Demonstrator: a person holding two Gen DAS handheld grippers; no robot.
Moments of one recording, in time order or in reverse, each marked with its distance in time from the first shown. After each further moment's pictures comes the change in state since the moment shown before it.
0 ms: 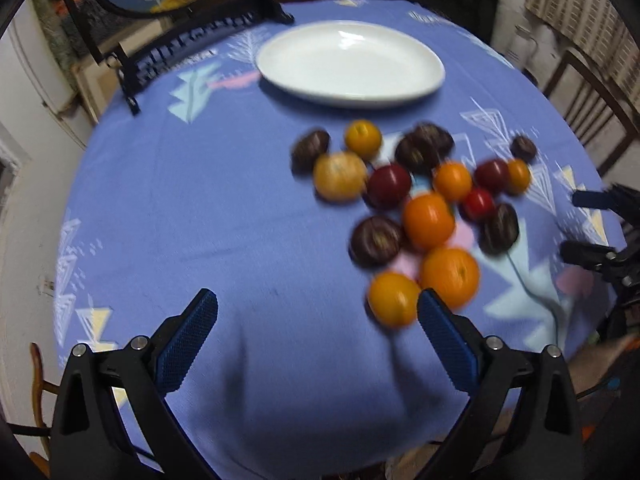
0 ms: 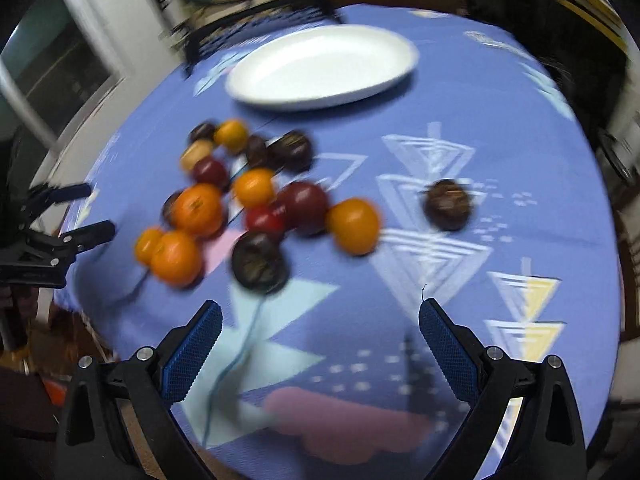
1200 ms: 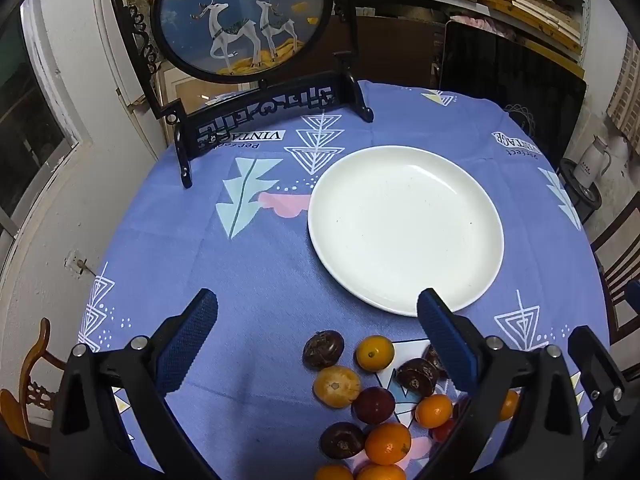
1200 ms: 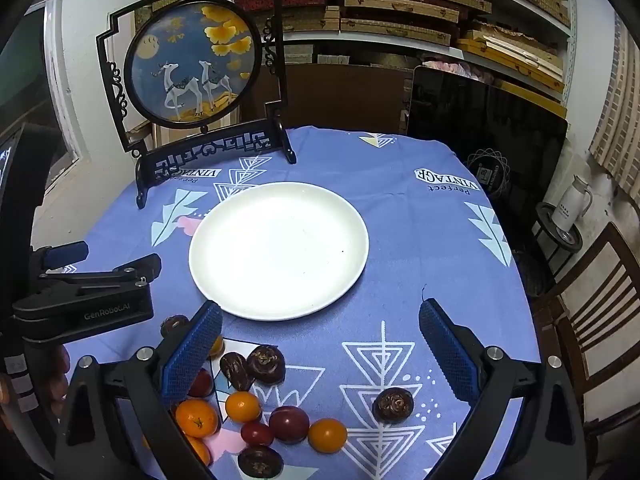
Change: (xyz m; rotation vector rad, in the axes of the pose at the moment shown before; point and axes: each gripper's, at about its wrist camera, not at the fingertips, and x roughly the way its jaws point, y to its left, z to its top) left arm -0.022 0.000 0.153 -0.278 -0.178 0.240; right arm -0.067 0.010 0.129 0.083 -0.348 -0.261
